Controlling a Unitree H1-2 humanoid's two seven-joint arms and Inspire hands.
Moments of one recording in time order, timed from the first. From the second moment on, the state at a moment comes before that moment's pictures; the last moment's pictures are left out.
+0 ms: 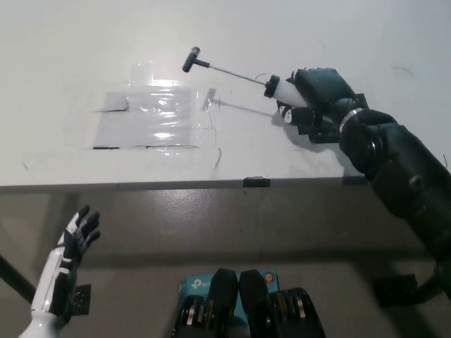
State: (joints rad) left_arm 0.04 0.20 0.07 -0.10 -0.05 -0.16 -0.09; right_arm -1.01 -0.24 0.50 0.94 -0.63 -0.20 -0.07
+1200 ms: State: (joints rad) left_arm -0.29 0.19 0.08 -0.10 -0.06 -0.10 -0.09; right_arm -0.71 -0.39 0.49 -0.14 -0.63 0.04 0.45
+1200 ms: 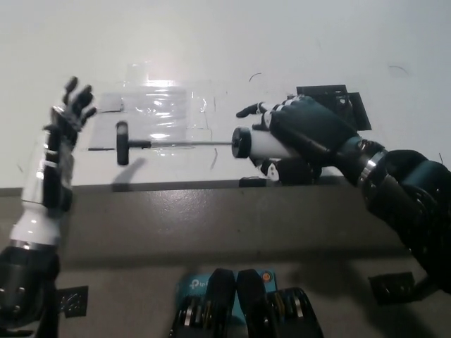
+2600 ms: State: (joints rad) left_arm -0.27 0.07 0.03 -0.27 0.01 0.00 -0.08; right_arm -0.70 -0.35 0.47 -0.15 -0.65 0.06 0.59
